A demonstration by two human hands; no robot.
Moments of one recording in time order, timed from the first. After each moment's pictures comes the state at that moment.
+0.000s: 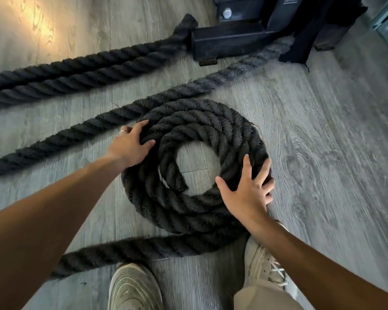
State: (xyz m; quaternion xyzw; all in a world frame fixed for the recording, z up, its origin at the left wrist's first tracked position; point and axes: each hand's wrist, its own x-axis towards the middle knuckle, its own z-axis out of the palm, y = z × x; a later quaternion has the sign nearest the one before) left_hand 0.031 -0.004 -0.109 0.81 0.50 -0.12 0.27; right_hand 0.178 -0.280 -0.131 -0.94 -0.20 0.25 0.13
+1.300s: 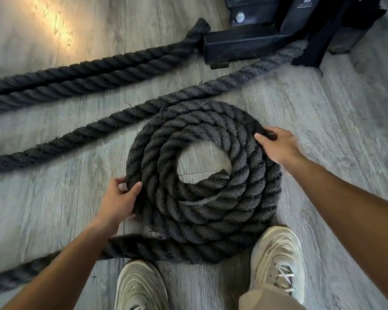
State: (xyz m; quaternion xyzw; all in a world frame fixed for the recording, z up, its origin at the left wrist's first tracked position) left_hand -0.076 -0.090 -0.128 0.51 0.70 0.08 0.50; right_hand 0.308 -0.230 -0.107 -0.88 -0.17 0.30 0.32
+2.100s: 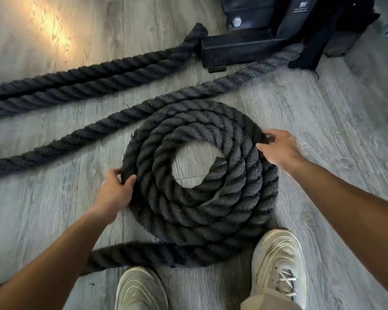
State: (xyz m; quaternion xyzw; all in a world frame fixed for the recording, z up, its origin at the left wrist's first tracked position) left_hand -0.059 -0.059 -0.131 0.59 0.68 0.06 0.43; right_hand 0.313 -0.229 -0.106 -0.90 -0.19 0.28 0.29
